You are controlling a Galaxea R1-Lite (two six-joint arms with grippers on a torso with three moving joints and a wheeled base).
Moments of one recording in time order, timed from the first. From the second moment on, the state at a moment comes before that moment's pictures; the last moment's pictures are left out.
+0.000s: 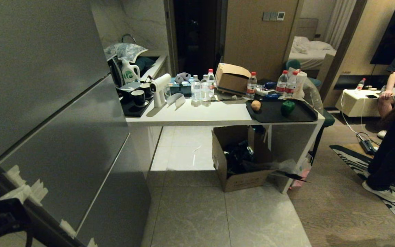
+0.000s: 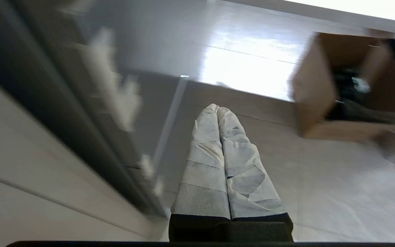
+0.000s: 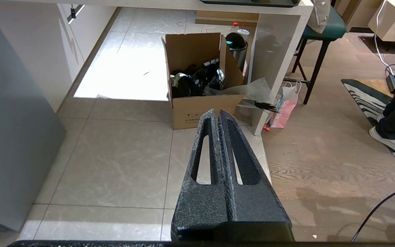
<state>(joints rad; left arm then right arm) 0.11 1.03 -0.22 -0.60 0.15 -0.04 -0.01 0.00 -0.04 0.09 0.01 -0.02</state>
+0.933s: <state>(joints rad) 0.35 1.23 -0.28 -0.73 0.15 0.00 -0.01 0.00 -0.04 0.09 0.01 -0.02</state>
